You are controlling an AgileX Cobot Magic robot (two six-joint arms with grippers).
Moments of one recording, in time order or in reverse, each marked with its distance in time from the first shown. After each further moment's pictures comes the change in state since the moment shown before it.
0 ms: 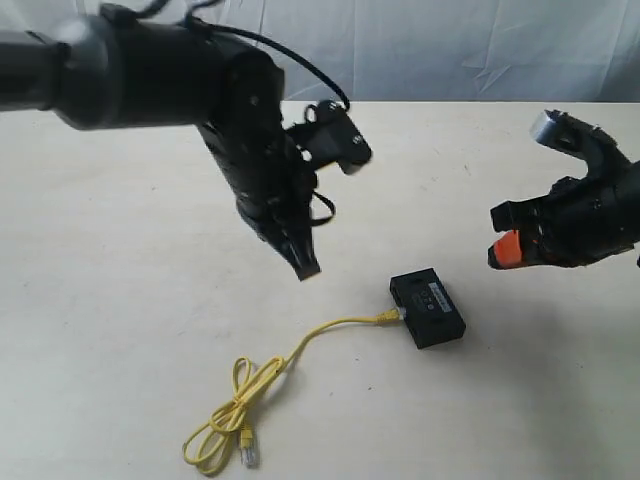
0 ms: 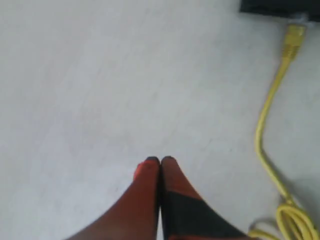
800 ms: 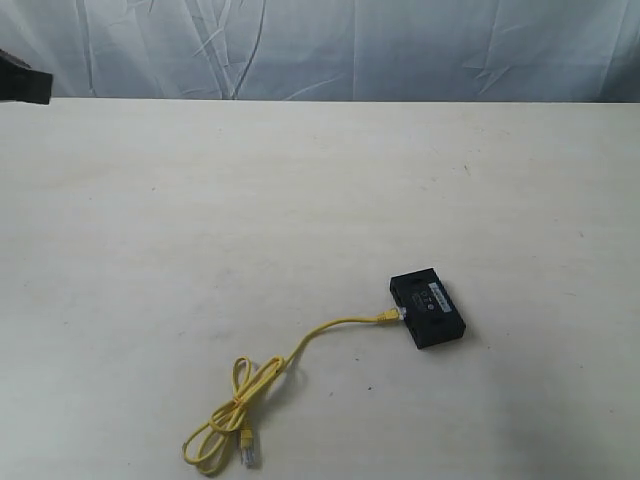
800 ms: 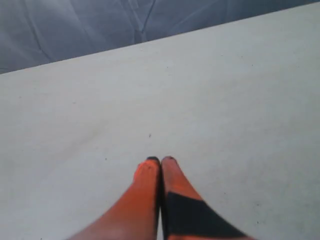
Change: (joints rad) left arm 0.553 -0.743 0.444 -0.155 -0.330 -0.178; right arm 0.000 -1.055 0.367 -0.118 -0.382 0.000
